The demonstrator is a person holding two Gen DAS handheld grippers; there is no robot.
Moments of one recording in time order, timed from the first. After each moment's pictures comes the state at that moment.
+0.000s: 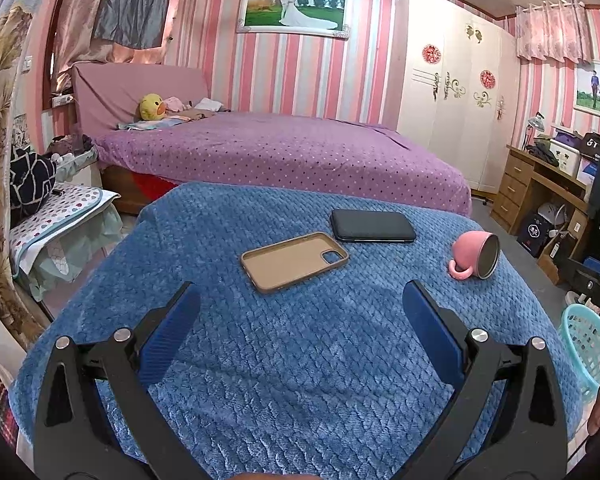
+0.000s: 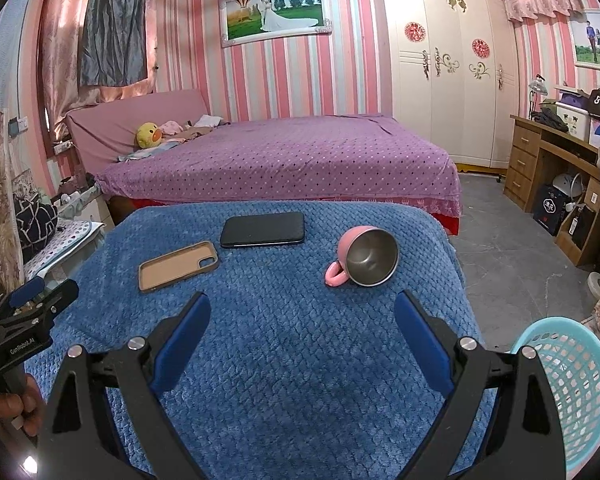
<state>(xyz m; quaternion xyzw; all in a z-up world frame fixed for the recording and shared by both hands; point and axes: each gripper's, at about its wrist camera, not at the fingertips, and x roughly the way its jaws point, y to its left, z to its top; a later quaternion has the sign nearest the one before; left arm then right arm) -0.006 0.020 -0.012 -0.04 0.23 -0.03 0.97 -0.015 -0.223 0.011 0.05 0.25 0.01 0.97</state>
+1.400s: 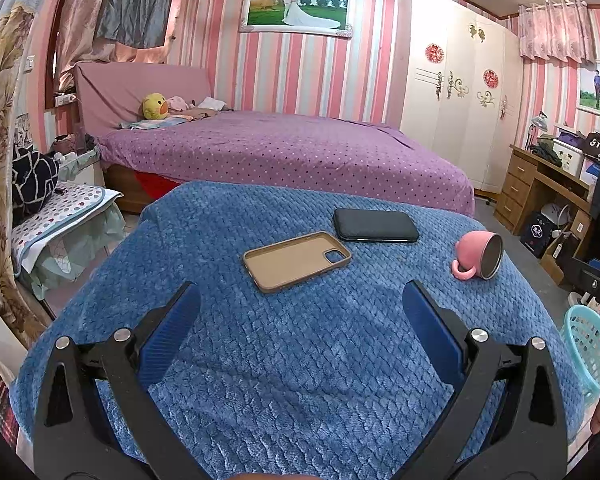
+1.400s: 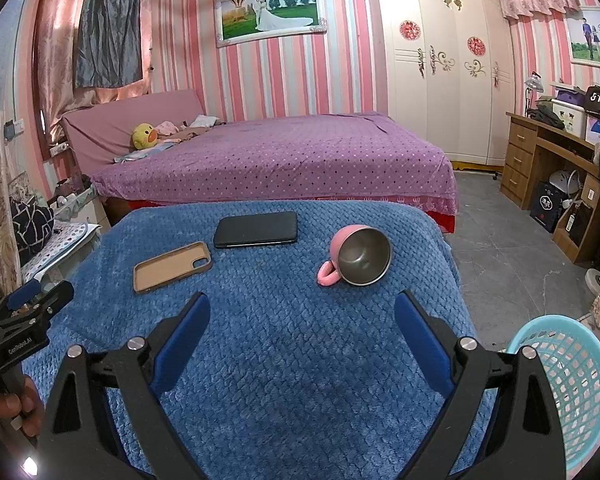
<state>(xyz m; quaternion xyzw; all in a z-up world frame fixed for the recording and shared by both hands) -0.004 0.020 -0.012 -0.04 0.24 -0.02 0.97 -0.015 -0.228 0.010 0.05 0.25 0.00 0.97</state>
